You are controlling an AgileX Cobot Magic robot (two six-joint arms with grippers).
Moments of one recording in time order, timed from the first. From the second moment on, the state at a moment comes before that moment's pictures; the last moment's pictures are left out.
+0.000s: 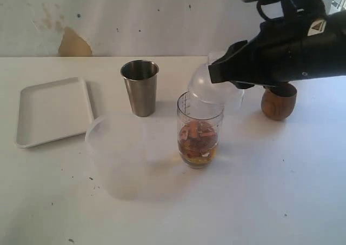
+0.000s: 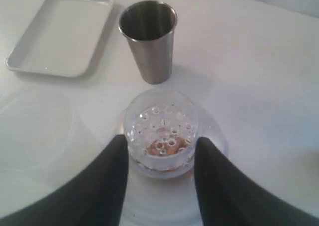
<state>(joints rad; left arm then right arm) 0.03 0.00 0.00 0.09 0.29 -0.04 0.36 1.22 -0.97 0.32 0.44 -0.25</state>
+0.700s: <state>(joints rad) 0.03 0.00 0.00 0.09 0.29 -0.04 0.37 1.37 -0.97 0.32 0.33 -0.26</state>
